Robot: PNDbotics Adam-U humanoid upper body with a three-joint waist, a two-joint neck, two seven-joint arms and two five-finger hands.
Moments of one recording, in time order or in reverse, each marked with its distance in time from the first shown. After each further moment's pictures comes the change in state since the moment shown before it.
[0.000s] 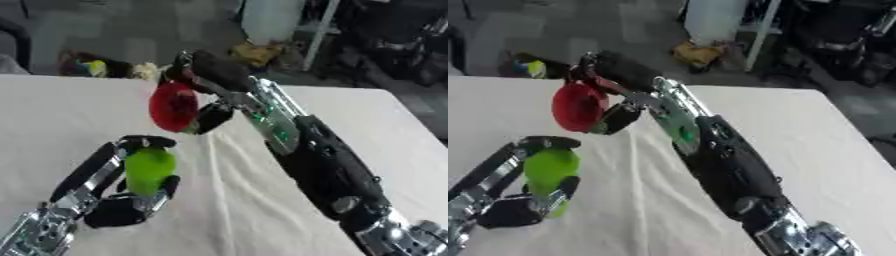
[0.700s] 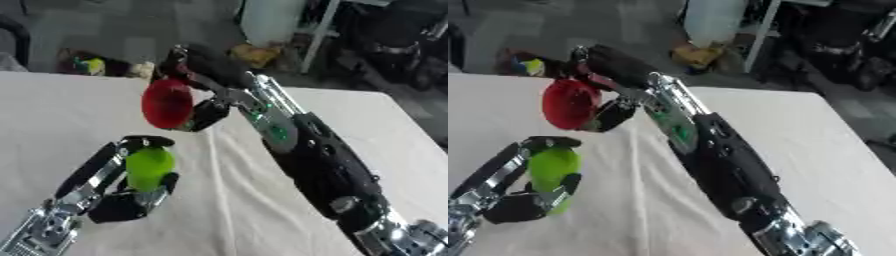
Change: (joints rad) left arm -0.014 -0.008 0.001 0.061 -0.006 -0.003 0.012; right arm -0.008 0.010 0.010 -0.033 0.001 0.002 0.002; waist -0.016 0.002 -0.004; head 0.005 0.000
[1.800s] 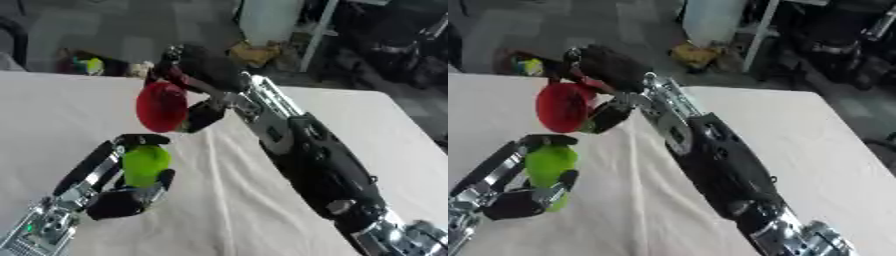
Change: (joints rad) left arm -0.008 -0.001 0.012 0.017 0.006 -0.004 0.000; right arm 0.001 0.007 0.008 -0.010 0.106 -0.013 -0.064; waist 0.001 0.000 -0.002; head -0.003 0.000
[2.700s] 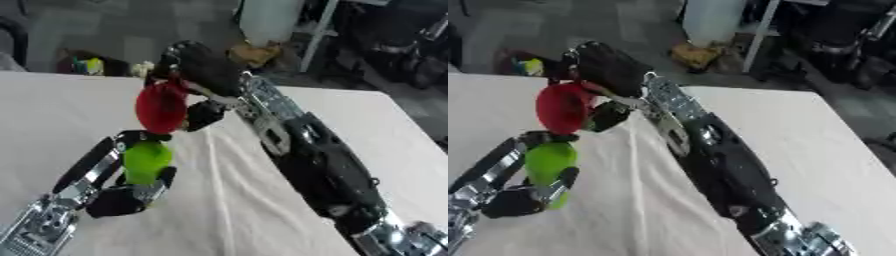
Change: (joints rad) left arm -0.005 0.000 0.000 -0.025 0.015 0.009 -0.010; right arm 0.007 -0.001 0.003 -0.030 0.248 -0.012 -0.146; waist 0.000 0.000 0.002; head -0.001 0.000
